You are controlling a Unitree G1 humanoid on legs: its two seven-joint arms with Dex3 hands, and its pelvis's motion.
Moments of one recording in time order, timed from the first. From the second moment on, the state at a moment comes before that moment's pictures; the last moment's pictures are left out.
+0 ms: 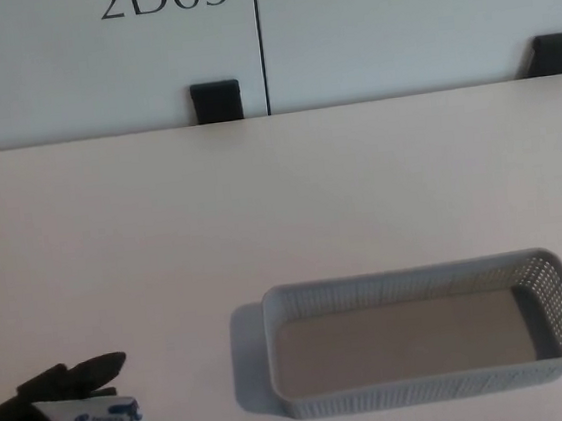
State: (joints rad) left_arm 0.36 0.69 0.05 0.13 -0.39 -0.31 -0.81; right_arm 0.02 -0.43 -0.03 1.33 -0.15 -0.16 0.10
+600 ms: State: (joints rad) left_arm 0.34 0.55 0.00 0.13 -0.38 -0.30 -0.72; right_arm 0.02 -0.43 -0.02 1.32 -0.15 -0.16 0.11
